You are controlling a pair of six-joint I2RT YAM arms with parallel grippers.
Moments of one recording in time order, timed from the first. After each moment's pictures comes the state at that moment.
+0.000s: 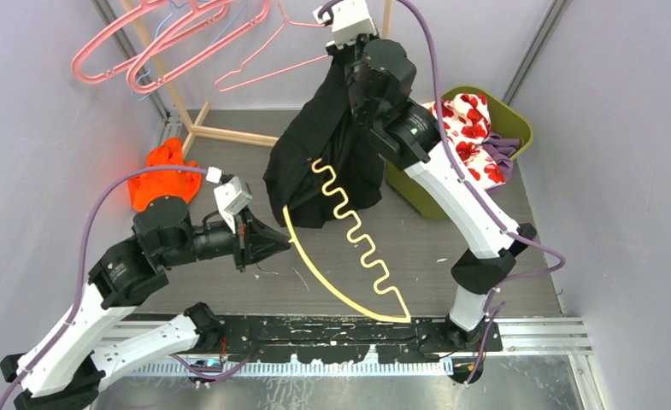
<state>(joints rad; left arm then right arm) -0.85 0.69 1.16 -0.69 0.36 -0.22 0.80 1.78 2.29 -0.28 0.72 -0.51</state>
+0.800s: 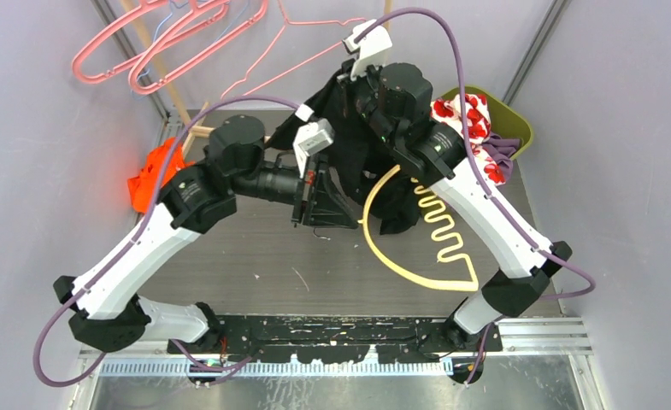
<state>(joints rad) -0.90 1.29 1.66 -0.58 0.81 -0.31 0.76 1.57 1.97 -0.36 0.29 -0.06</state>
